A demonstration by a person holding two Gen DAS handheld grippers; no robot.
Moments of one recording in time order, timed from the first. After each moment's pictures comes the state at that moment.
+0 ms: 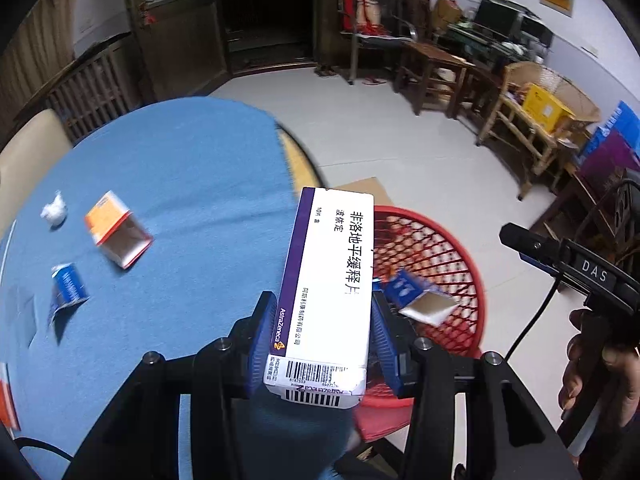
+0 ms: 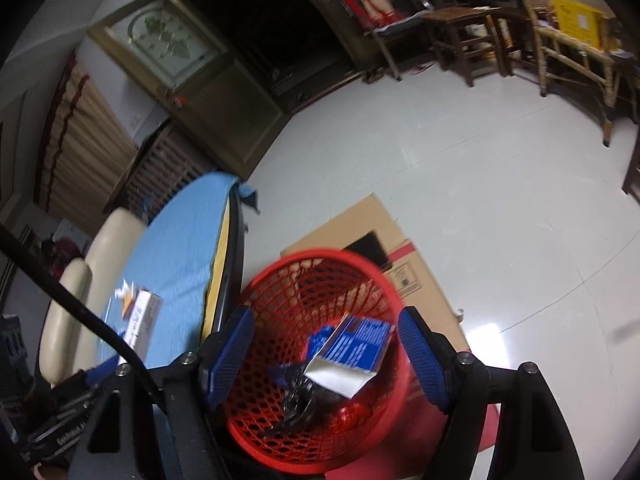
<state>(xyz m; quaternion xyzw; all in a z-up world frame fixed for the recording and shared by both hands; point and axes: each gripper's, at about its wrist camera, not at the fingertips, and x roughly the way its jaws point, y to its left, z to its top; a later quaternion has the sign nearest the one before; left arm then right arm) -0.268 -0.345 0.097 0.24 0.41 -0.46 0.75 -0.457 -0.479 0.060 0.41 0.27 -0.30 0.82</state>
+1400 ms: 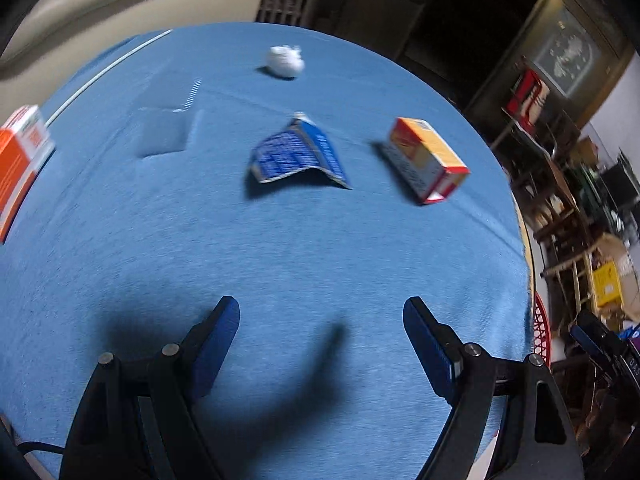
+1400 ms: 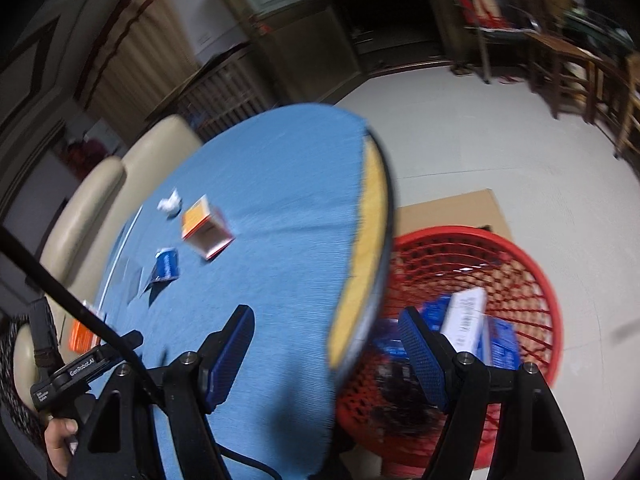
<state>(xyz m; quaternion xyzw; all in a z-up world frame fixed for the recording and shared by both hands) -0.109 -0.108 0.043 -0.01 0.52 -0.26 0.82 -0.312 -0.377 0.089 0.30 0.37 -0.18 0.86</state>
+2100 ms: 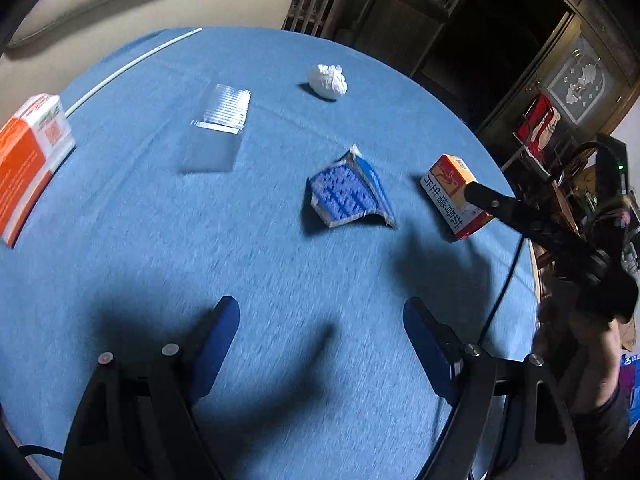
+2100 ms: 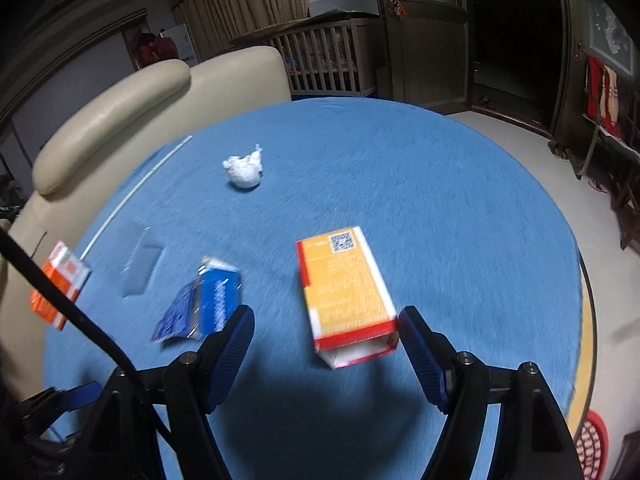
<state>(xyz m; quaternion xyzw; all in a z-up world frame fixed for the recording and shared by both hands) -0.072 -0.084 0.052 -0.04 0.51 -0.24 0.82 -0.074 -0.295 0.076 0.11 0.41 -0.08 0.90</state>
